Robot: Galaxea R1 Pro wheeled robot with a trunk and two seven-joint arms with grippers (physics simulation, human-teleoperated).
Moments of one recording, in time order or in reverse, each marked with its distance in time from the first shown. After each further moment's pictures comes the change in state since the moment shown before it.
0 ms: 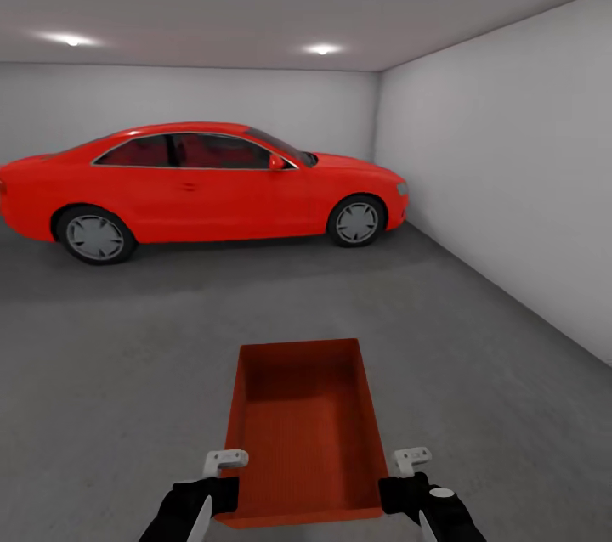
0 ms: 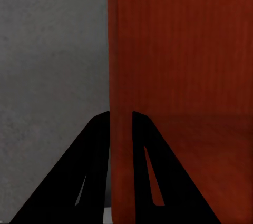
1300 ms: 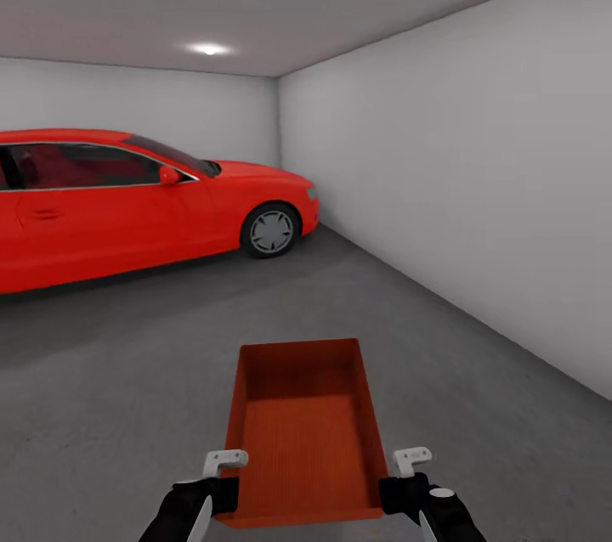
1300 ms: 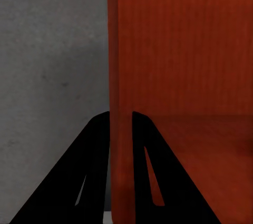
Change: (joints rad) left arm 0.000 0.000 0.000 0.000 0.000 0.002 0.000; right arm 0.000 0.000 0.001 0.000 -0.001 0.002 0.000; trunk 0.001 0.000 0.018
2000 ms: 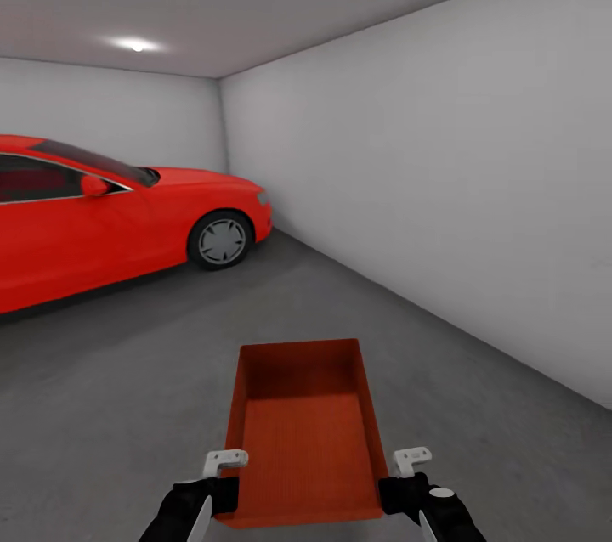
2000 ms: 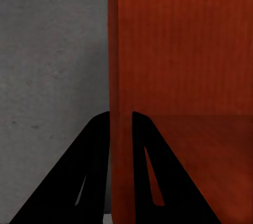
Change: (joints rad) left arm 0.000 0.000 0.000 0.000 0.000 0.000 0.000; right arm 0.000 0.000 0.000 0.000 0.000 0.000 0.000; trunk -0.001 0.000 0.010
